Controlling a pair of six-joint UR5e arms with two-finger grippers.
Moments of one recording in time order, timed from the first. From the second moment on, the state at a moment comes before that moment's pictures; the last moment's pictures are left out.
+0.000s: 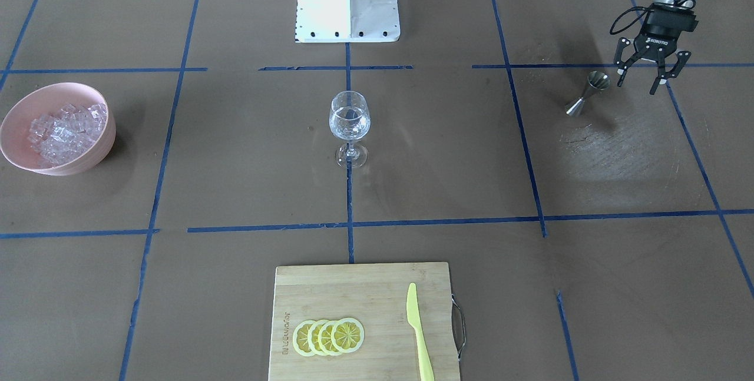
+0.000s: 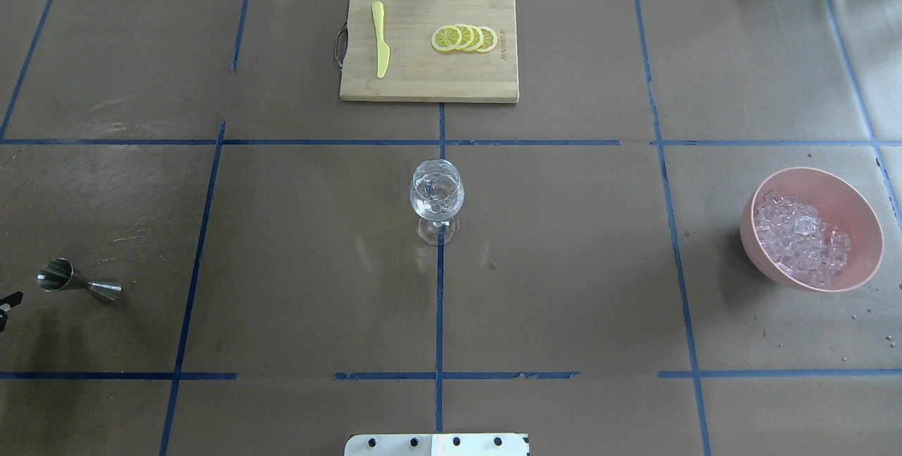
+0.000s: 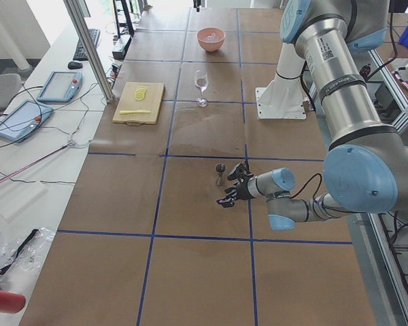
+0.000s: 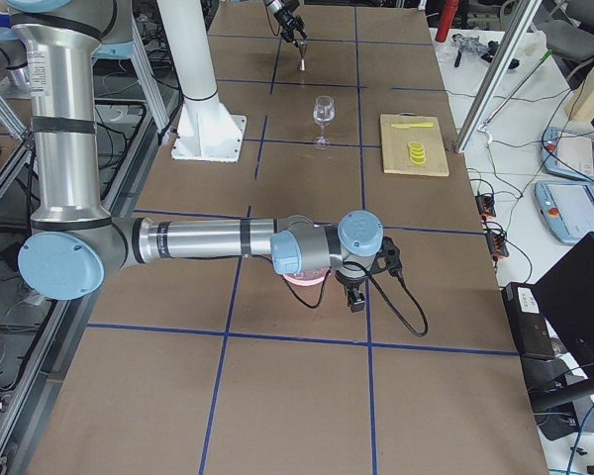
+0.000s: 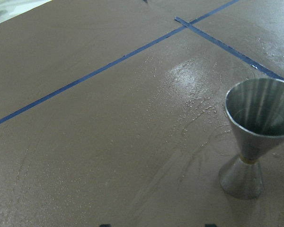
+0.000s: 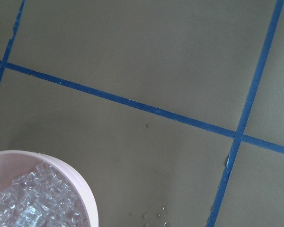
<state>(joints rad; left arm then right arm) -0.29 -0.98 -1.66 -3.16 -1.14 -0.73 1.48 -1.57 1.63 -1.45 2.48 -0.09</state>
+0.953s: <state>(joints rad) -0.74 -1.10 -1.63 -3.12 -1.69 -0.70 1.43 -1.55 1.63 -1.45 2.48 -0.05</state>
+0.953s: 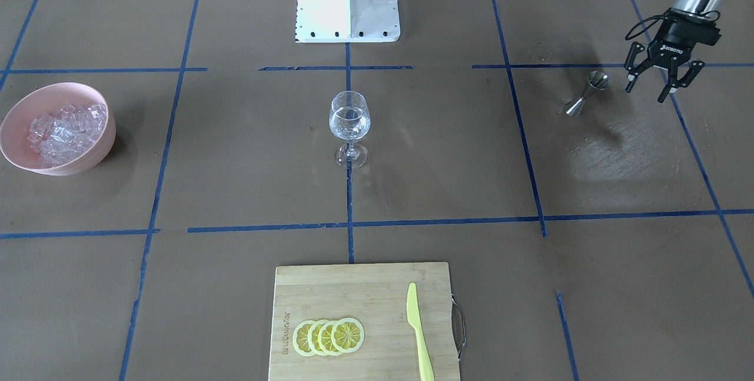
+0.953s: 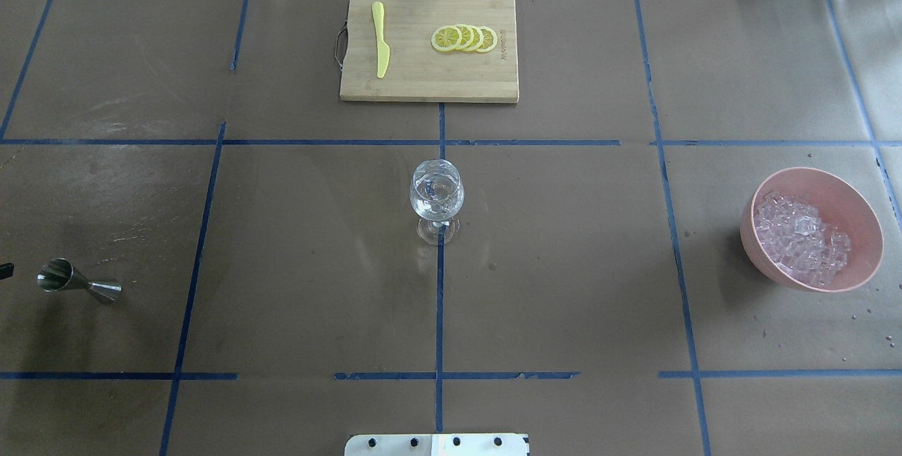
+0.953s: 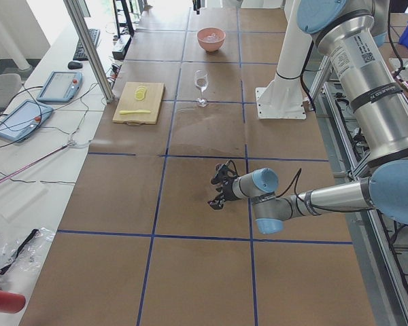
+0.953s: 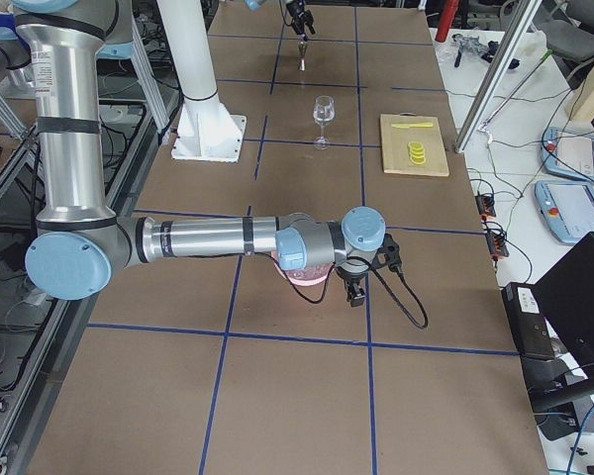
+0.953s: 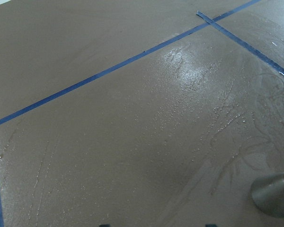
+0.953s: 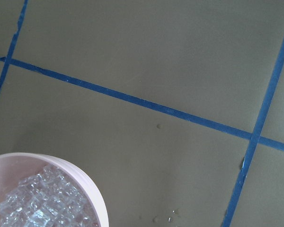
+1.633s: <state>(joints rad) -1.03 -1.15 -1.58 -3.05 -2.01 -0.71 1.28 -1.56 1.75 -1.31 2.43 0.37</state>
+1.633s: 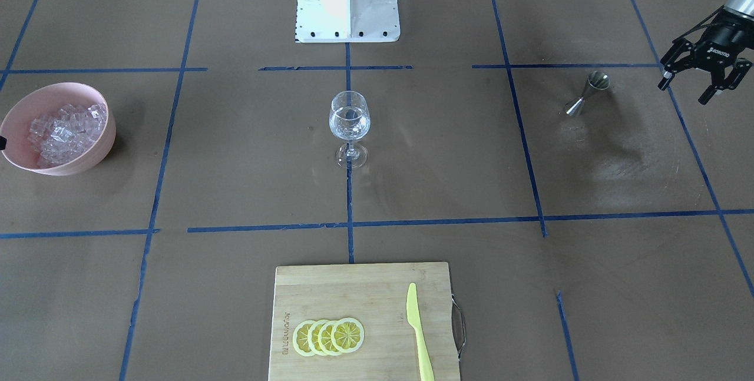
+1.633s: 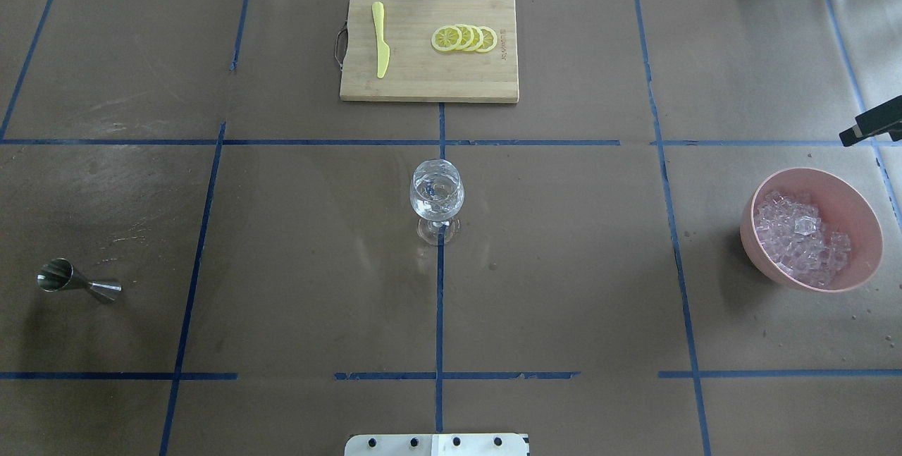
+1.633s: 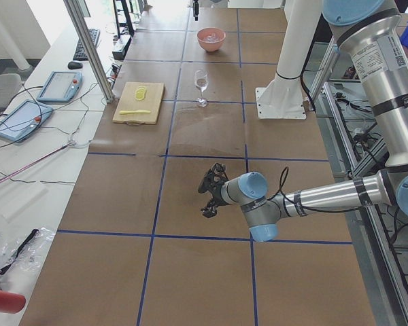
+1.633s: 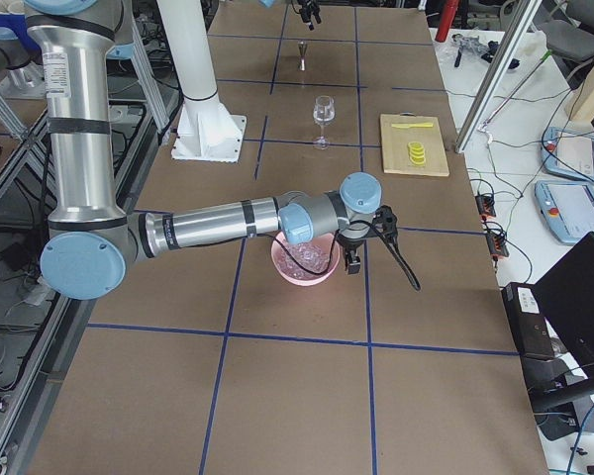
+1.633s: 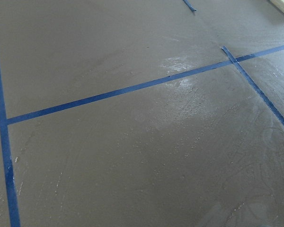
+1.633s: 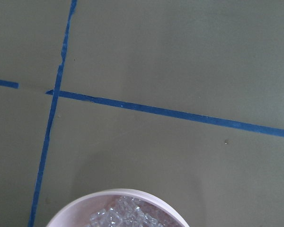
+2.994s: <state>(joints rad) -1.11 -1.23 -1.56 -2.82 -2.20 -0.78 1.04 -1.72 1.81 -1.02 2.23 1.06</state>
